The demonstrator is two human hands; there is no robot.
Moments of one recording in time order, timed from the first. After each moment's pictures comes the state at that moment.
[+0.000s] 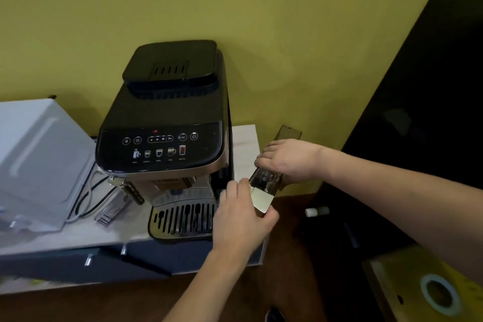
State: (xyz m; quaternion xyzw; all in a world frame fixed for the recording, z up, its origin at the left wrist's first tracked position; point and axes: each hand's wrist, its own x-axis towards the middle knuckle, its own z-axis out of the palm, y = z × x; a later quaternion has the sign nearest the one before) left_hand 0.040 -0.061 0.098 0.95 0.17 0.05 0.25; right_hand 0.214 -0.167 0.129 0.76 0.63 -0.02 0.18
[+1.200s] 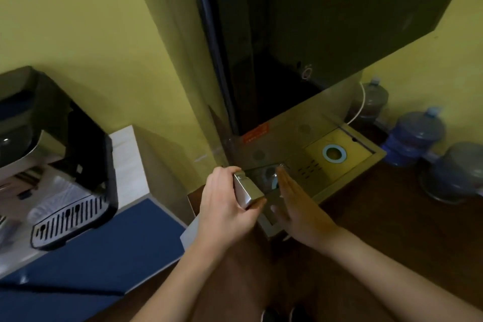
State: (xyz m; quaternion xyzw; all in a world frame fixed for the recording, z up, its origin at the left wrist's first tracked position) left_hand -0.098 -0.390 0.121 0.93 -0.12 0.10 0.33; right_hand -0.101 -0.574 0.054 0.94 0.11 -0.08 -0.32
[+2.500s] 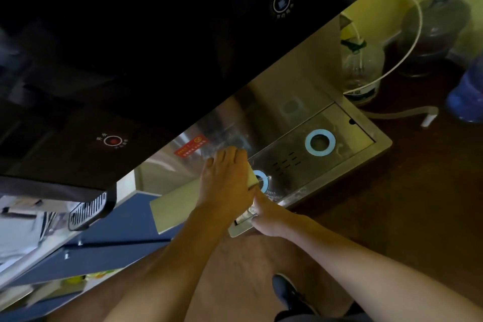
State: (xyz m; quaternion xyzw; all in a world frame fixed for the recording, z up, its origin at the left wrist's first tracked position) left_hand 0.027 -0.656 0.096 0.98 -0.10 -0.08 -0.15; right_hand 0.001 -0.735 -0.036 0.73 0.11 -0.42 -0.53
